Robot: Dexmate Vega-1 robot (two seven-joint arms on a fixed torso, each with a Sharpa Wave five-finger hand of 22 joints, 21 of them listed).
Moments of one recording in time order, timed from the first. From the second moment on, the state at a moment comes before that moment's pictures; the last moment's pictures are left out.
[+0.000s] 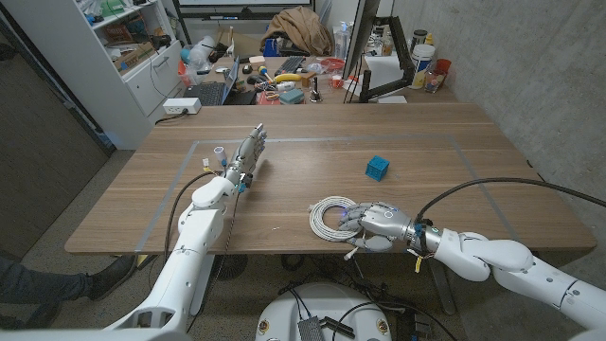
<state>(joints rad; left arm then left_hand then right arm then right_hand) 0.95 0.15 -0.03 -1.41 -0.19 0.01 -0.26 0.26 -0.04 0.29 0.10 0.36 0.00 0.05 0.20 0.18 -0.06 0.00 0.20 0.18 -0.12 0.03 0.19 0.18 -0.17 -0.03 0.20 0.18 -1.15 -0.95 -0.51 -1.71 -1.02 0.46 -0.37 0.78 -0.02 0.50 -0.15 0.28 0.72 -0.19 0.29 0.19 0.57 -0.17 0.32 0.21 0.61 -0.06 0.25 0.21 0.43 -0.05 0.26 0.19</state>
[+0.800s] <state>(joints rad) 0.95 0.14 -0.04 -1.41 -0.20 -0.01 -0.26 0.26 -0.04 0.28 0.10 0.36 0.01 0.06 0.20 0.18 -0.06 0.00 0.20 0.18 -0.12 0.03 0.19 0.18 -0.17 -0.03 0.20 0.18 -1.12 -0.92 -0.52 -1.67 -1.00 0.50 -0.42 0.90 0.04 0.53 -0.16 0.20 0.82 -0.09 0.41 0.25 0.77 -0.19 0.39 0.24 0.80 -0.07 0.34 0.25 0.60 -0.06 0.30 0.19</state>
